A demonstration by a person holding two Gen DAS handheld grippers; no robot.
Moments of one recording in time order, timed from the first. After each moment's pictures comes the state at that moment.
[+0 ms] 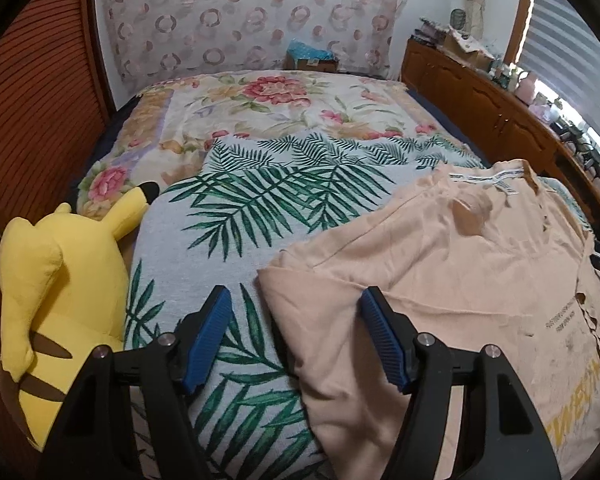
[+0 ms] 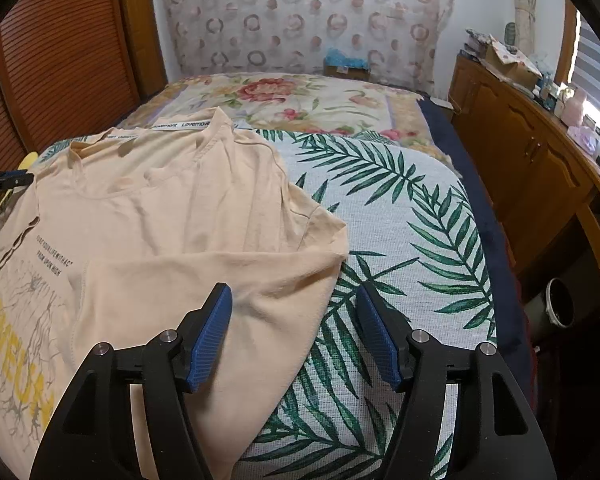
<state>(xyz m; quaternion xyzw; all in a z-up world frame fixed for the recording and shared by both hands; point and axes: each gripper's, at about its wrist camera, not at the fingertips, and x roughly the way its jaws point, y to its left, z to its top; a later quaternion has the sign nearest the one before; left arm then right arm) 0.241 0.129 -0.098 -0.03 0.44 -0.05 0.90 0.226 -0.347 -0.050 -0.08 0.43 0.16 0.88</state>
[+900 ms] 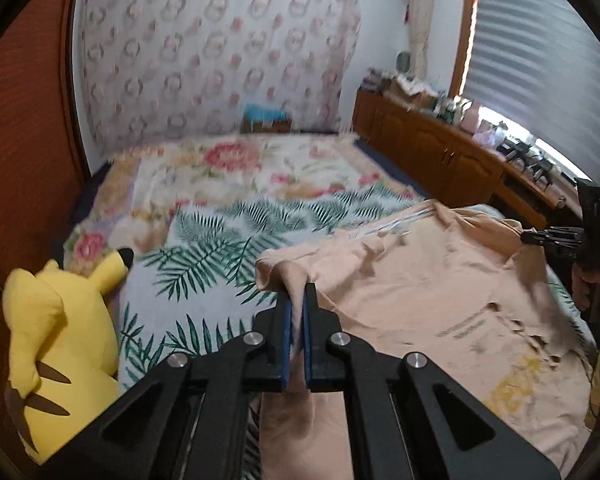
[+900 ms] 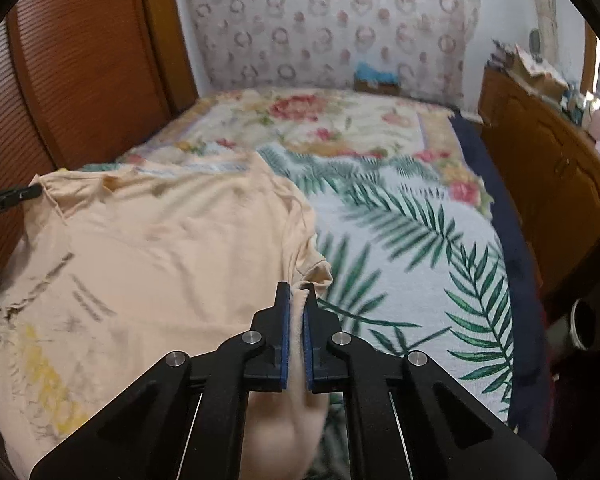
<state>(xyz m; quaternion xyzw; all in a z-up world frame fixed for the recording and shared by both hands) 0.165 0.086 -0.011 -0.02 0.33 -0.12 0.94 0.246 -0.331 -0.017 -0.06 0.40 0.23 0.89</state>
